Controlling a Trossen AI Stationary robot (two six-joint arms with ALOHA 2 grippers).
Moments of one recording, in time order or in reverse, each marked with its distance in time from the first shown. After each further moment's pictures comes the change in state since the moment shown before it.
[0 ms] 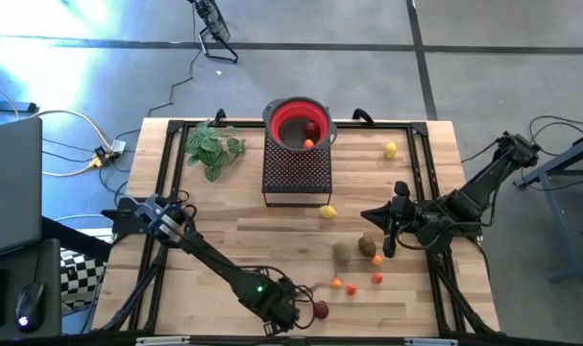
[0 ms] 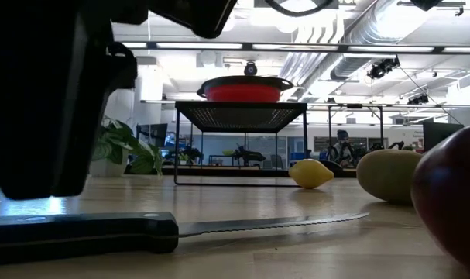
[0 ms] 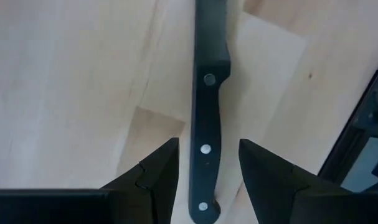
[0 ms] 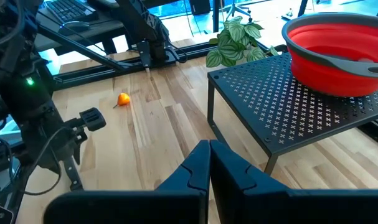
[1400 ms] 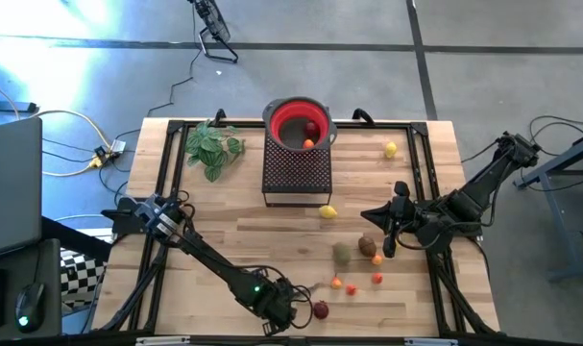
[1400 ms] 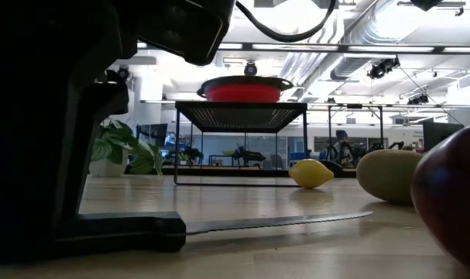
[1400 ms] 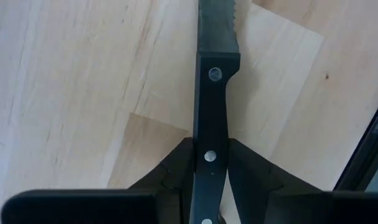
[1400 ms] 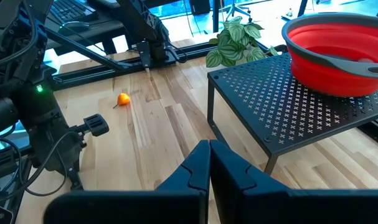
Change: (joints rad) left arm -0.001 -0.003 -0.108 0.128 -0.022 -0.007; right arm 0.000 0.000 0.000 0.000 0.000 0.000
